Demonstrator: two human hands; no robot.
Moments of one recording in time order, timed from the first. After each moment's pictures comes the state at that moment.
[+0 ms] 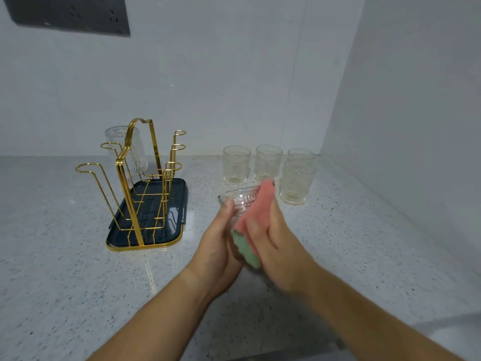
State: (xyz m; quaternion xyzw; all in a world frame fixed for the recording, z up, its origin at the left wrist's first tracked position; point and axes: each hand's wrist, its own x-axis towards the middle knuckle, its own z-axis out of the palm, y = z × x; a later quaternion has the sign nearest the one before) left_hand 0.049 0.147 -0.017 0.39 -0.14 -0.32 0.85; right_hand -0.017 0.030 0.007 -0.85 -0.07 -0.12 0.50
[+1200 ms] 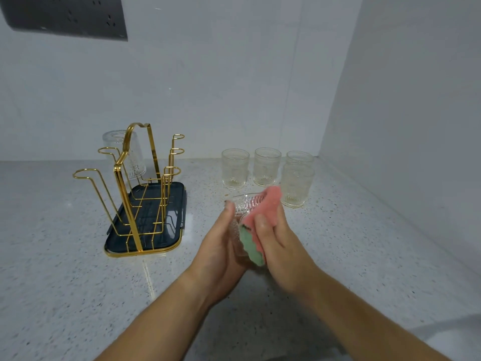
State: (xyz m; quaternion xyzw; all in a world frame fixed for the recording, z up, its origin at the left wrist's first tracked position) left_hand 0.048 0.147 -0.014 0.40 -0.13 -0.35 0.84; right_hand -0.015 0.030 0.009 -0.81 -0.03 -0.12 0.57
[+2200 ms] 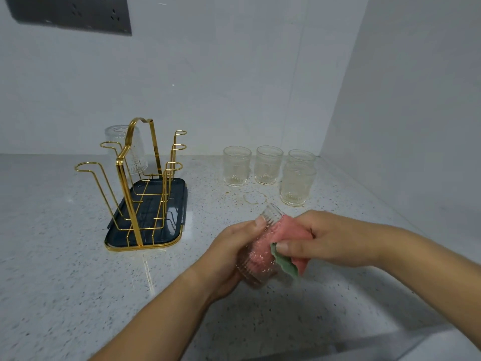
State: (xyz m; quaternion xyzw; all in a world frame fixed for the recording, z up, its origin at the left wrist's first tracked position) left_hand 0.048 0.144 -0.022 0.46 -0.24 -0.34 0.78; right_hand -0.031 -0.030 0.079 -0.87 -0.12 0.19 0.45
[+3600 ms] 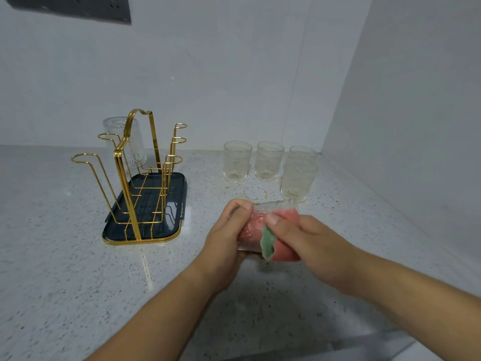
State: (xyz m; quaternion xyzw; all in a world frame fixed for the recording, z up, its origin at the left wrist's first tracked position) left_hand 0.047 0.140 -0.020 0.48 -0.17 -0.24 0.82; right_hand -0.045 0.007 0.055 -0.82 -0.02 0.05 0.56
